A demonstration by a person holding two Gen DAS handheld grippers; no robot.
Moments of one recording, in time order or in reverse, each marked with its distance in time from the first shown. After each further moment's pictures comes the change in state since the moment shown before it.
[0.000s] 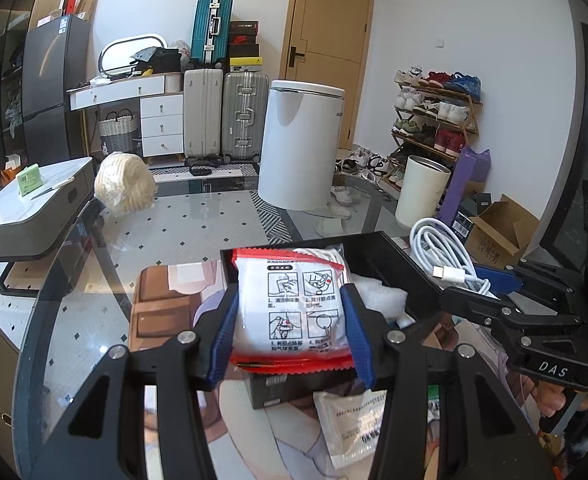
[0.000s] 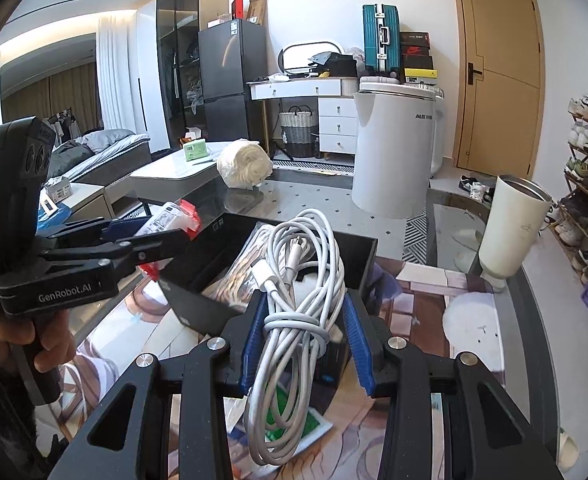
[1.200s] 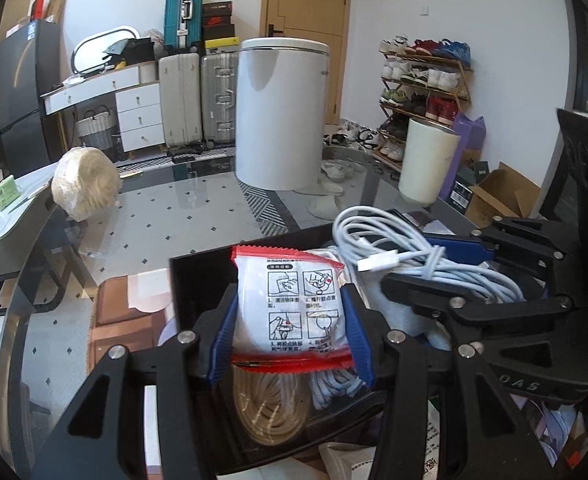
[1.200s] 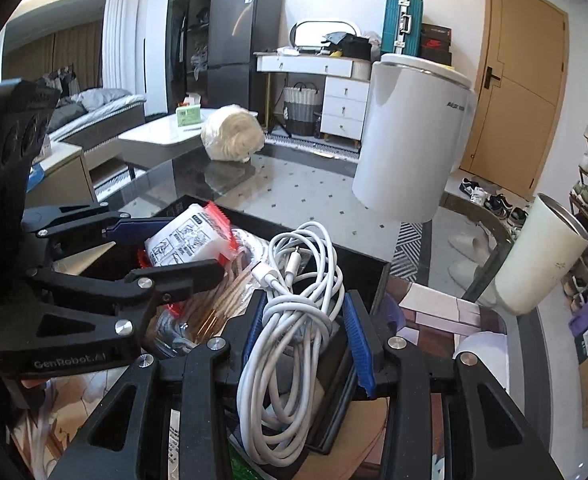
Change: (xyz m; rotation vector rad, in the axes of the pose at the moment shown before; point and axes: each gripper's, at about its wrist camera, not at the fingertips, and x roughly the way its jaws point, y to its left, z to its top) left arm 0.065 -0.012 0.009 0.082 0.082 -0.026; right arm 0.079 -0.003 0.022 -0.121 0.100 -0.048
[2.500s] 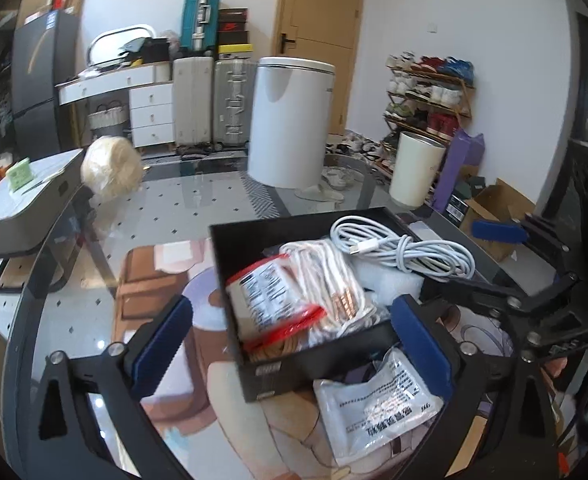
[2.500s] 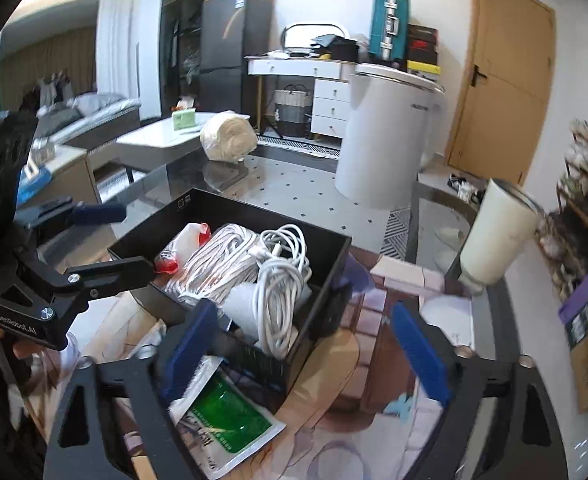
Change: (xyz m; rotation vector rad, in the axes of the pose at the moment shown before) left arm -0.057 0.000 -0.029 -0.061 -0.033 0.002; right arm -0.064 -0.011 -0.030 0.049 -0.016 -0.019
